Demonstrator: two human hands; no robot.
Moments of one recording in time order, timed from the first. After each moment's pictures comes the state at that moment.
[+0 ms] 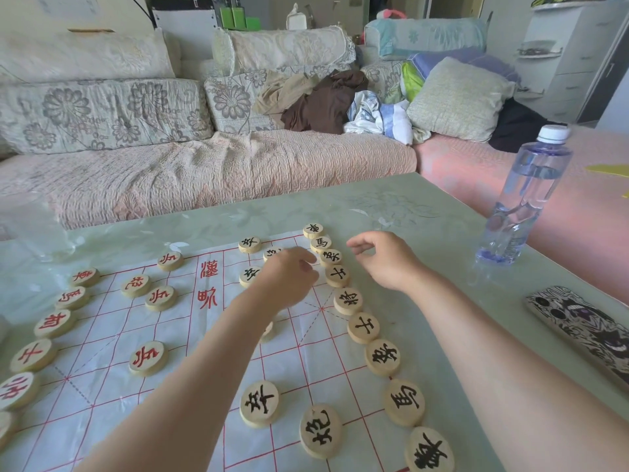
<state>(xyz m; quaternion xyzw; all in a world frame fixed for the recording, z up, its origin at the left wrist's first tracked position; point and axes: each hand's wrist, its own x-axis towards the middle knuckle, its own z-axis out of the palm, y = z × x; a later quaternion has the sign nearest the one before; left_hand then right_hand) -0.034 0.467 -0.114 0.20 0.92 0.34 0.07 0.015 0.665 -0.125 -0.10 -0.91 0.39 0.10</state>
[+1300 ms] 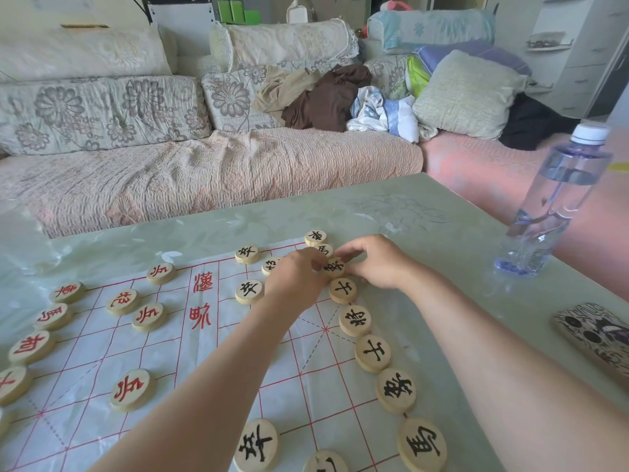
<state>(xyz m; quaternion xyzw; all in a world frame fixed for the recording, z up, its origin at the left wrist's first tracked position) -0.072 0.498 -0.136 0.20 0.93 0.32 0.02 -0.034 0.669 -0.129 -0.05 -0.91 0.41 0.03</state>
